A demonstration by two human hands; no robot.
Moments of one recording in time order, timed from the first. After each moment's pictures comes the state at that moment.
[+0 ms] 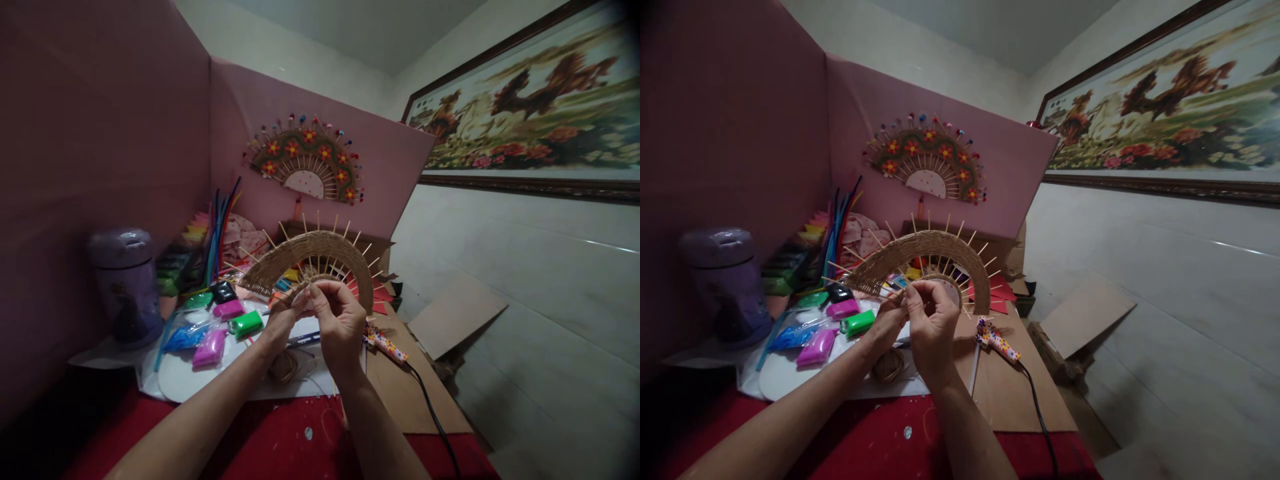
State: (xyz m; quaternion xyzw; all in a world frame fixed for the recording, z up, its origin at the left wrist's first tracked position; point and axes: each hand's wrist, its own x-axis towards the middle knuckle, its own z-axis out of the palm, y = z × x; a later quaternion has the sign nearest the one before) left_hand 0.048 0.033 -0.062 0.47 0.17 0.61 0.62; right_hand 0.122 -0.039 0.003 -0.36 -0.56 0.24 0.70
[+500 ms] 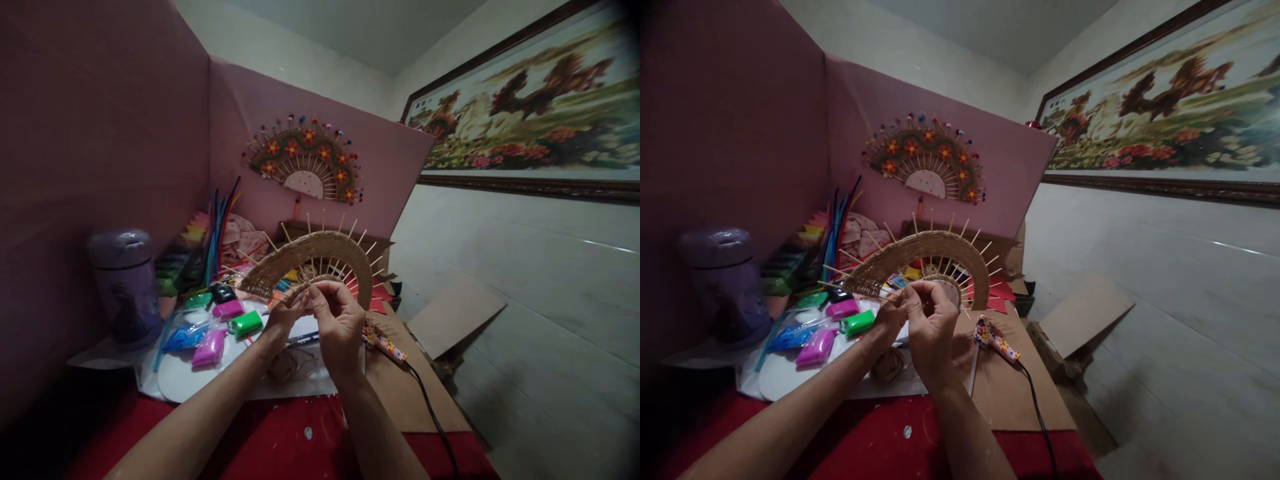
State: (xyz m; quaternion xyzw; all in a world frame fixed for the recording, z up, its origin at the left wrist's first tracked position) left_hand 0.052 0.037 -0.059 0.40 0.23 0.62 0.64; right_hand 0.121 -0.043 0.003 -0.36 -0.56 0.25 0.70
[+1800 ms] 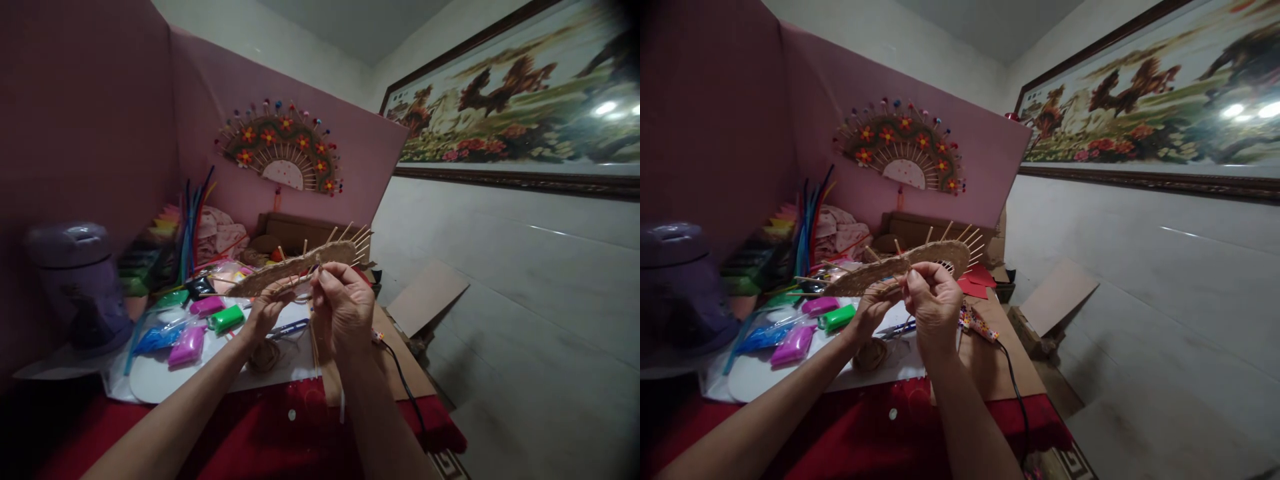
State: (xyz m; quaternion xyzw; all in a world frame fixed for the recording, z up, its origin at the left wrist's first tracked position) left_hand 0.046 0.041 -0.062 0.55 0.19 0.60 0.55; right_hand 0.138 -0.060 0.037 -0.30 -0.47 0.37 0.75
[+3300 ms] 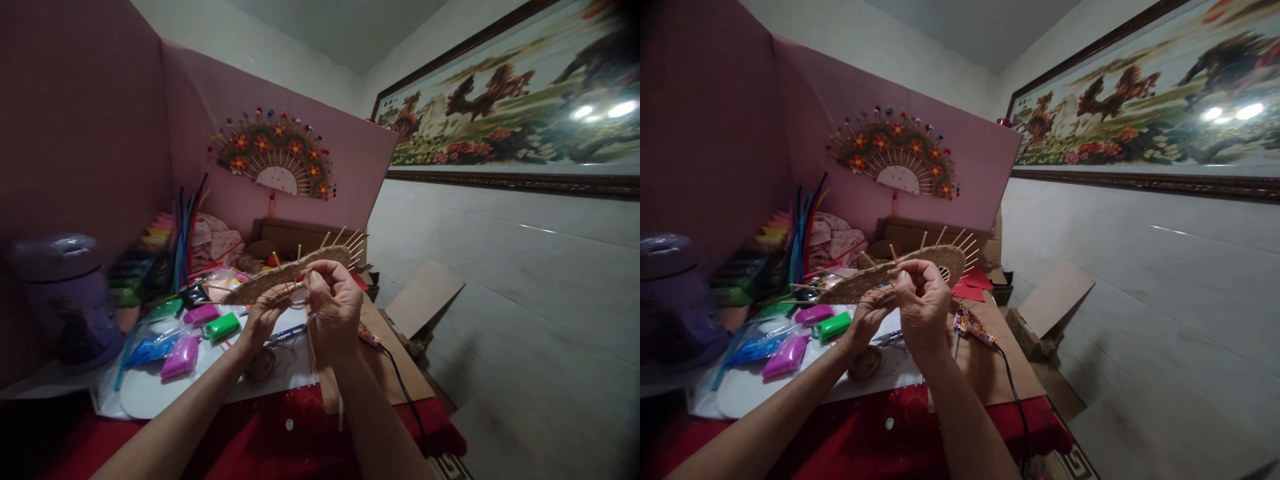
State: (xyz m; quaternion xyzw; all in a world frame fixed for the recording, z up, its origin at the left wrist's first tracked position) left_hand 0.048 0.039 -0.057 0.60 0.19 0.61 0.49; right_hand 0.134 -0.052 0.037 -0.29 -0.50 0.31 0.76
